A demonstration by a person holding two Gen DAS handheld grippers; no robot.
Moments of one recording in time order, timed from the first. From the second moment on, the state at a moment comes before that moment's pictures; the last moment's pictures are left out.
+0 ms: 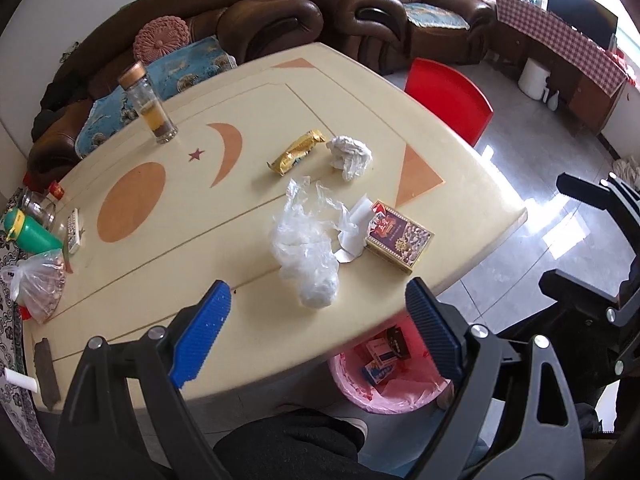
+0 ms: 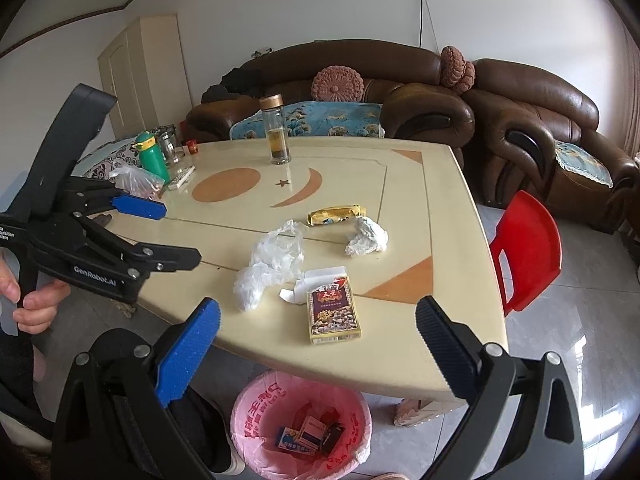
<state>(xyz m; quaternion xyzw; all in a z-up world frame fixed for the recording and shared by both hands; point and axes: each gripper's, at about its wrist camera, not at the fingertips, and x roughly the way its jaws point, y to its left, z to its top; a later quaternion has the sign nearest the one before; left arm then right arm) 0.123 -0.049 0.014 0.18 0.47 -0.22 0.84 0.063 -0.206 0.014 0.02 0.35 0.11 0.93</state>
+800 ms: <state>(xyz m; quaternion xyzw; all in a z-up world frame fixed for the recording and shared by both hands) 0.166 -0.053 -0.022 0.18 0.51 -0.21 0.82 0.103 -0.212 -0.023 0.04 0.38 0.12 0.91</state>
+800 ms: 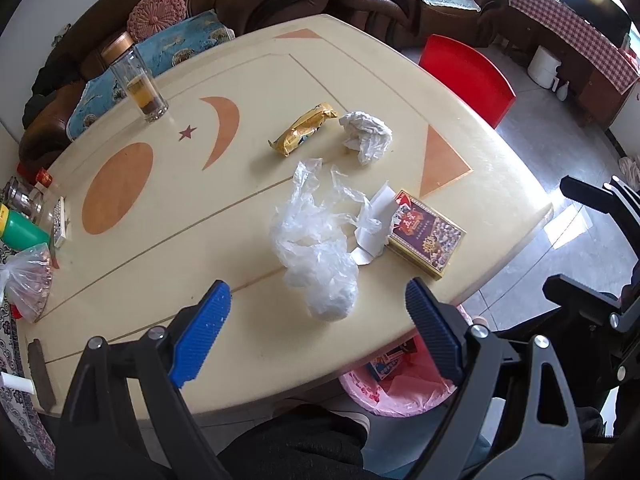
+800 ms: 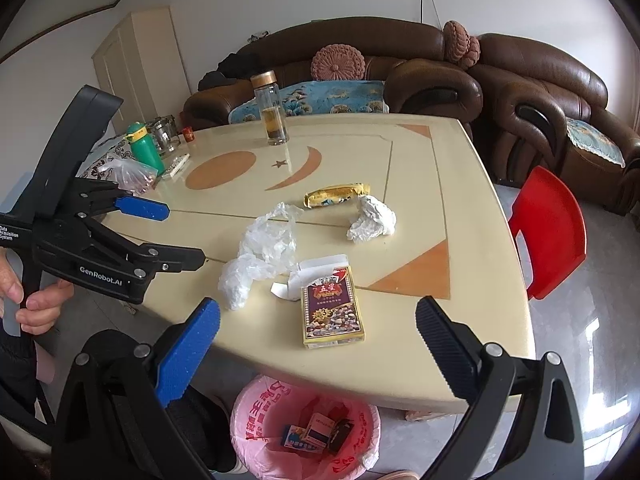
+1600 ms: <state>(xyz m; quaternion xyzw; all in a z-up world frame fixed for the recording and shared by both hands) 0.209 -0.062 -0.081 0.18 0.56 -0.21 0.79 0.147 -0.207 -0.081 0.07 0.44 0.13 0.89</state>
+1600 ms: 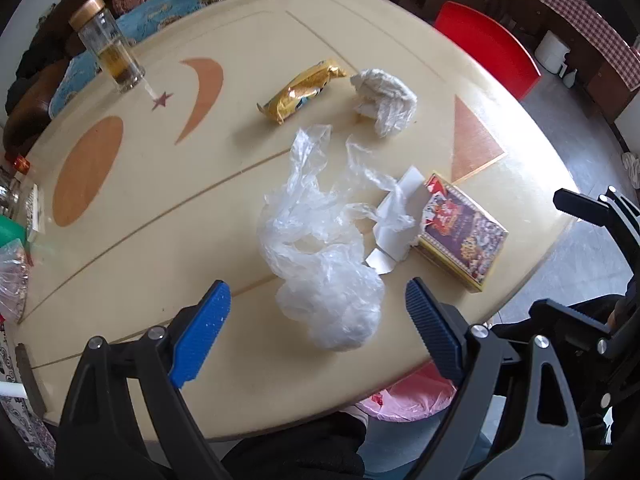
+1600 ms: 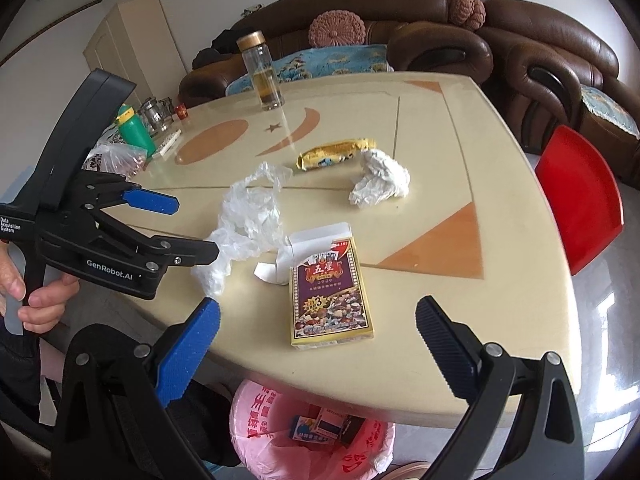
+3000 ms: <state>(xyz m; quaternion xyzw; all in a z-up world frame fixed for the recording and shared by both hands) 0.244 -0.031 -0.124 0.11 0.59 -0.18 0.78 0.178 -0.178 -0.141 -0.06 0.43 0.07 0.90</state>
